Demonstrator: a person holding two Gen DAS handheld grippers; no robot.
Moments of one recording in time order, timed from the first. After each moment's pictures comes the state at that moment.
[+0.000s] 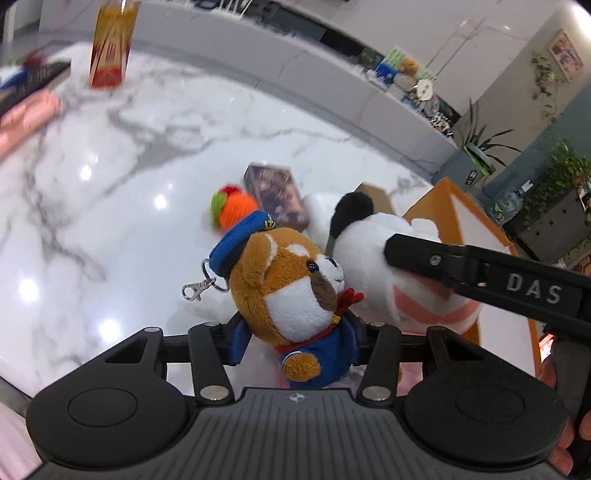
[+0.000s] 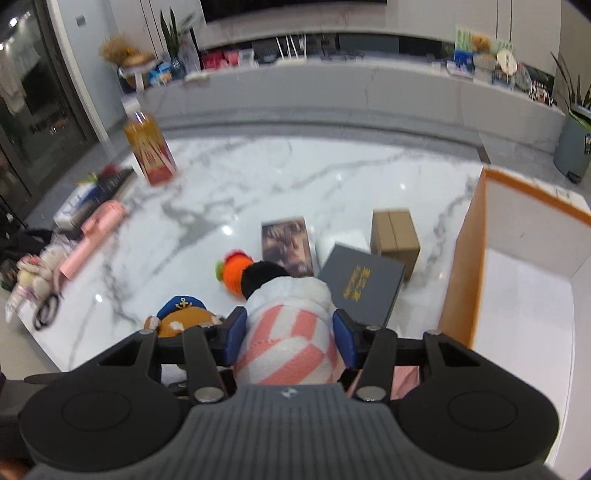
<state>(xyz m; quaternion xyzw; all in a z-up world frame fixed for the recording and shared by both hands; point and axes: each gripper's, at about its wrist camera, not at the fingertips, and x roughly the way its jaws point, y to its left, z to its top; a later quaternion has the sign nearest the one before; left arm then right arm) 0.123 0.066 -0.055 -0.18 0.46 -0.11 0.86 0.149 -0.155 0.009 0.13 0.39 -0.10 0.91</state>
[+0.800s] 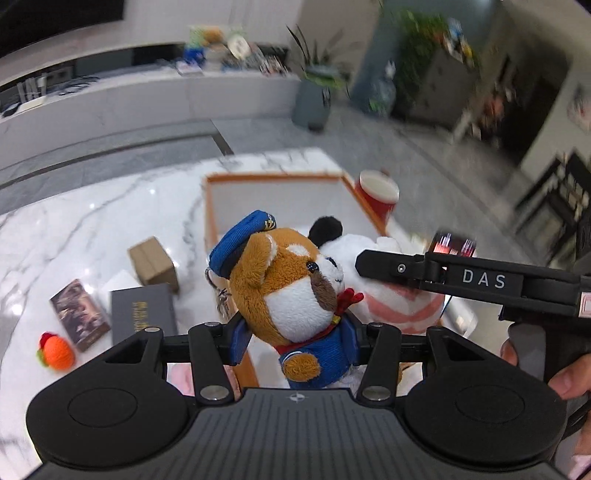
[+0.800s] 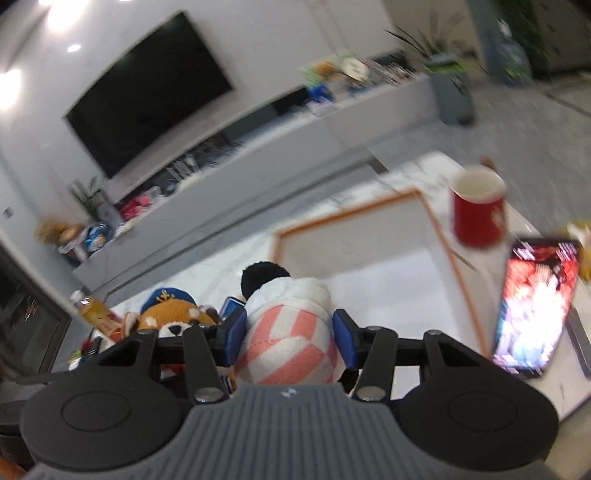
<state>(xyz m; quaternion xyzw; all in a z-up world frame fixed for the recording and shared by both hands) 0.138 -0.142 0.017 0.06 0.43 -0.34 0.83 -0.015 -0.293 0.042 0.34 0.24 -0.25 0.87</state>
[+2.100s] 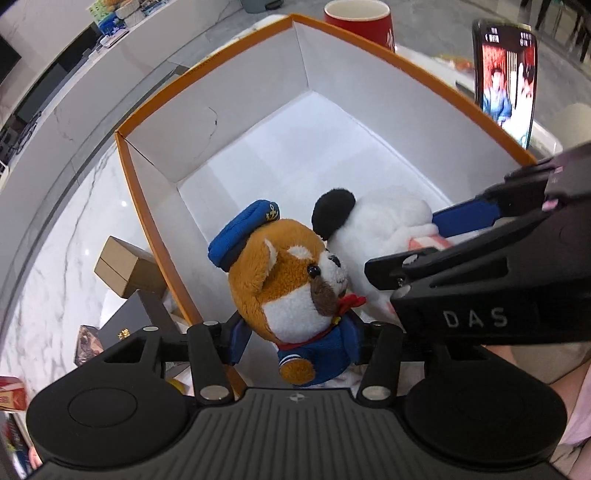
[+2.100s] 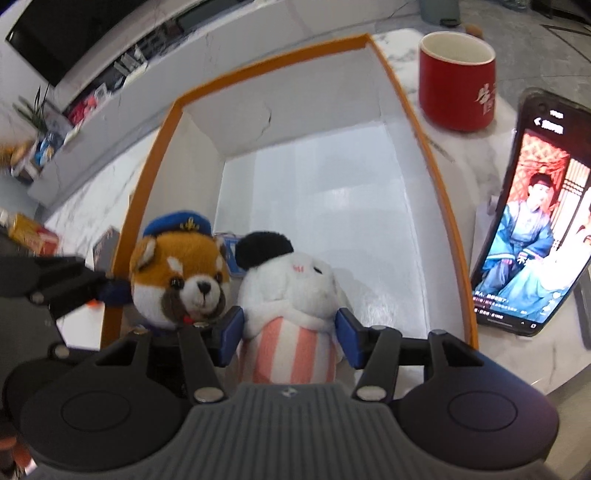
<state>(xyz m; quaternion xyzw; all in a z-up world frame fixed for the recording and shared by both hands) 0.150 -0.236 -0.072 0.36 0.49 -0.31 0.73 0.012 -0.337 -0.050 0.35 0.42 -0.23 0.80</state>
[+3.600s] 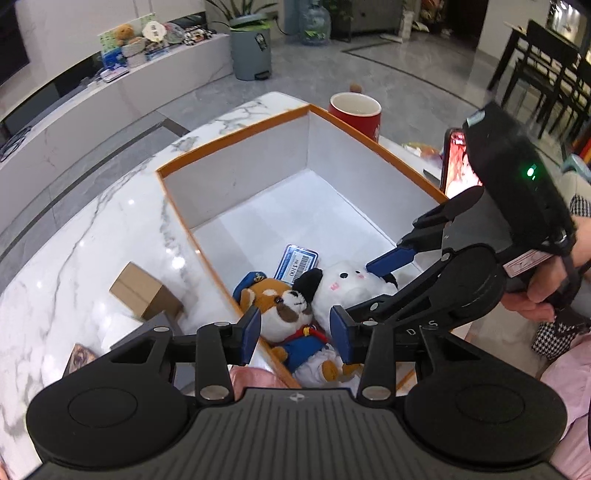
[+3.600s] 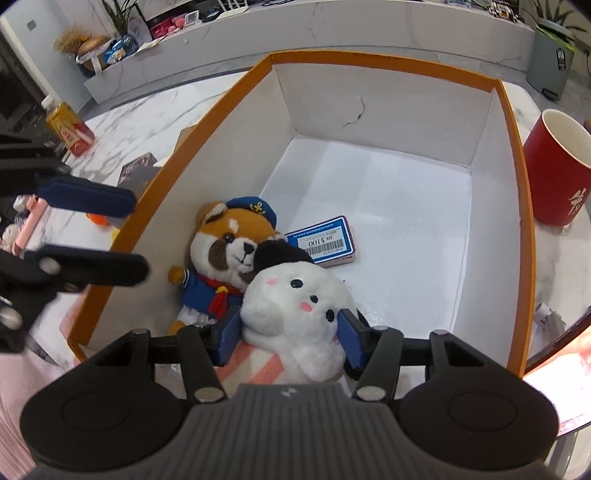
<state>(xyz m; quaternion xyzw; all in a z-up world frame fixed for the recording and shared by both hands) 0.160 -0.168 -0.016 0.23 0.43 -0.40 0.77 0.046 -0.338 -0.056 0.20 0.47 -0.12 0.85</state>
